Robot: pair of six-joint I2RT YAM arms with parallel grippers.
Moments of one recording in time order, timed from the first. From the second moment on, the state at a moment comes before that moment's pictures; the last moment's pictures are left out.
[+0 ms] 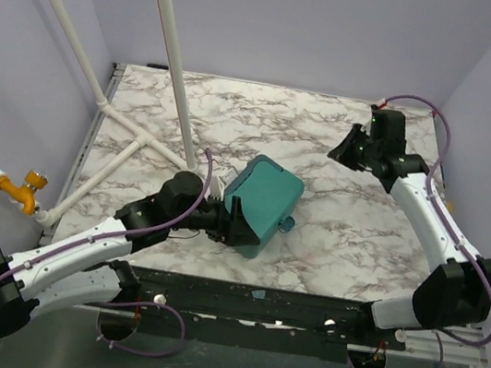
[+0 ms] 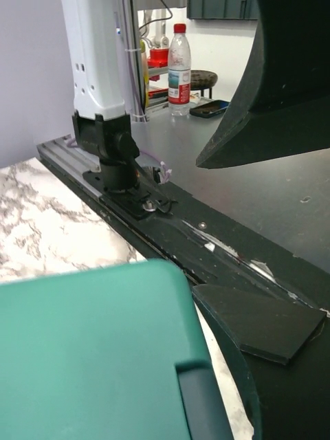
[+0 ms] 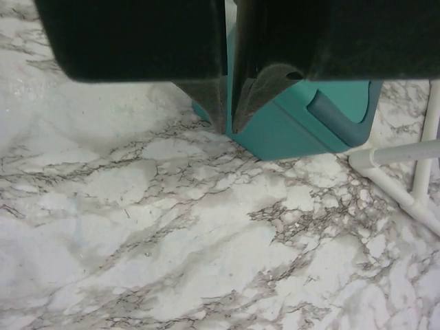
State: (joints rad) left arm -0.82 0.89 0.60 -0.11 0.45 -0.82; right arm 0.27 1.51 1.30 -0.50 -0.13 0.53
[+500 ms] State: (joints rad) left arm -0.82 0.86 0.97 -0.44 0.23 -0.59; right arm 0.26 1.09 0.94 -0.50 -0.22 0.58
